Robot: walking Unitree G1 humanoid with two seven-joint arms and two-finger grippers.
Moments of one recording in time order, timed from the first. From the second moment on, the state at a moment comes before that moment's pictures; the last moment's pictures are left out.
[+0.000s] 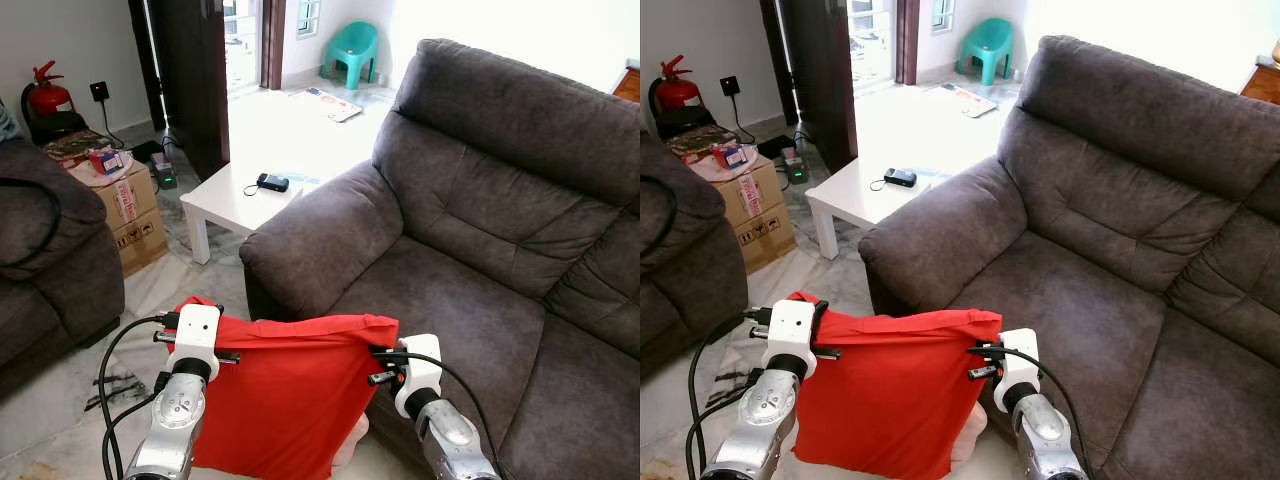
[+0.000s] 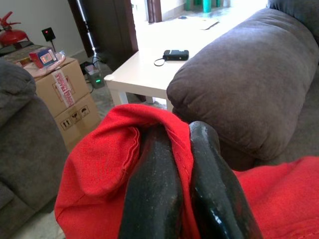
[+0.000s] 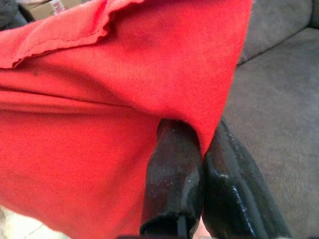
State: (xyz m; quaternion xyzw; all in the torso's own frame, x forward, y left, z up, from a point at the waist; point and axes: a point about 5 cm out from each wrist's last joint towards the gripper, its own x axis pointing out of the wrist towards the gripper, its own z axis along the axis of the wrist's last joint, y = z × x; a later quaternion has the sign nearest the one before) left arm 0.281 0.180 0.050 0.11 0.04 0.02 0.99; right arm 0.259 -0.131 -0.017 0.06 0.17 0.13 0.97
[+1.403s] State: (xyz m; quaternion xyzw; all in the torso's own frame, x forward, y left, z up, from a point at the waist) left arm 0.304 0.167 0.056 0.12 0.02 -0.01 0.99; right arm 0.276 -0.139 0.006 0.07 0.10 0.09 0.99
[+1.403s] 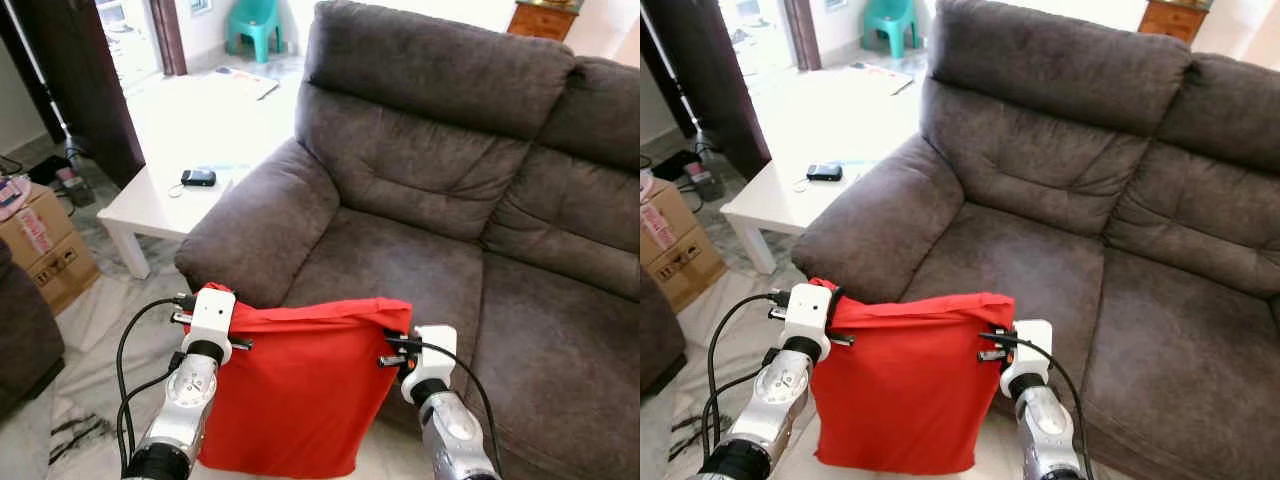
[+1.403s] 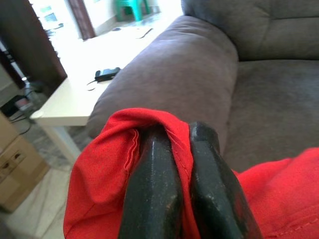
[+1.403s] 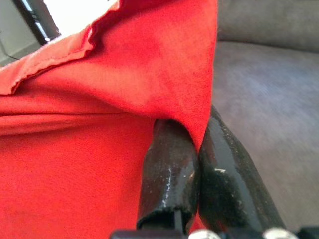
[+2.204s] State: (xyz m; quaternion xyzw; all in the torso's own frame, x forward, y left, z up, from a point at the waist) left arm 0.306 0.170 0.059 0.11 0.01 0.00 0.99; right arm 0.285 -0.136 0.012 0.07 0.10 0.10 0.99
